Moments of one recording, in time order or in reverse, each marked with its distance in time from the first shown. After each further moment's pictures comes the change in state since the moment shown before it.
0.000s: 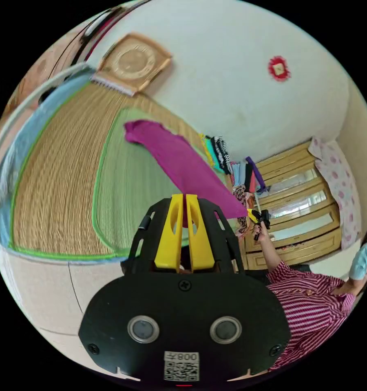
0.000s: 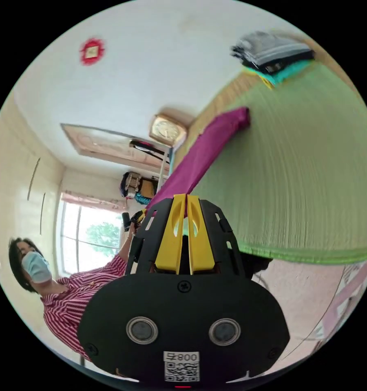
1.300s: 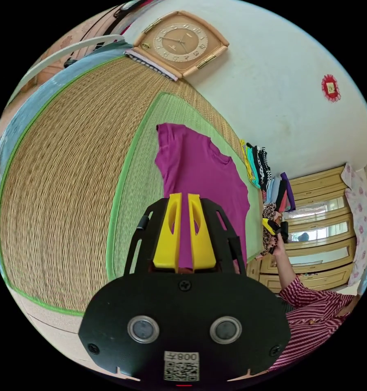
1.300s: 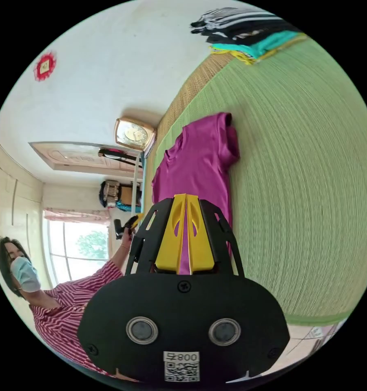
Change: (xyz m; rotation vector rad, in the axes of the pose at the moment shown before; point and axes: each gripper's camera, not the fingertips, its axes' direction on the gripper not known) left arm -0.110 -0.264 0.139 0.058 -0.176 -0.013; right arm -0.016 -0.211 0.067 -0.004 0.158 0.038
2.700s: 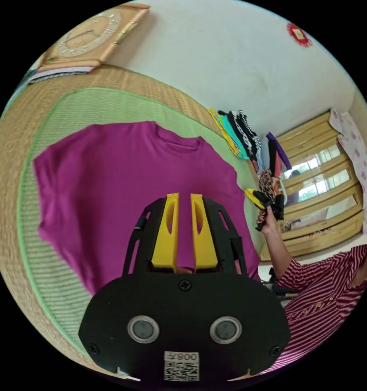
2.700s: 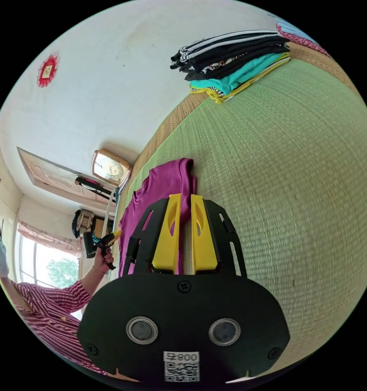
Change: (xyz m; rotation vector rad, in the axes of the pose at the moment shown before) left arm 0.065 -0.134 0.328 -0.157 0.156 0.365; right arm 0.053 0.024 0.047 0.322 0.134 -0.008
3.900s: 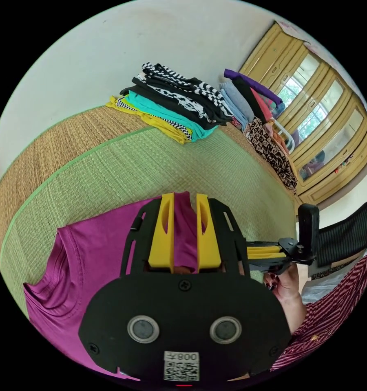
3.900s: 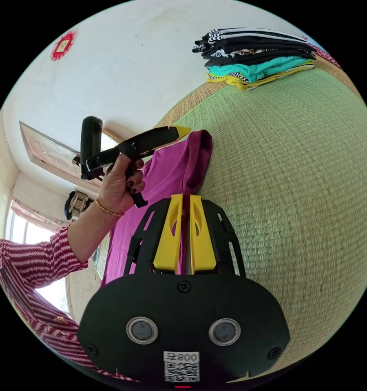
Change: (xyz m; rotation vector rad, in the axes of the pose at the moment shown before) left arm 0.131 -0.172 0.374 -0.177 -0.200 0.526; right arm -0.008 0.023 0.031 -0.048 0.038 -0.122
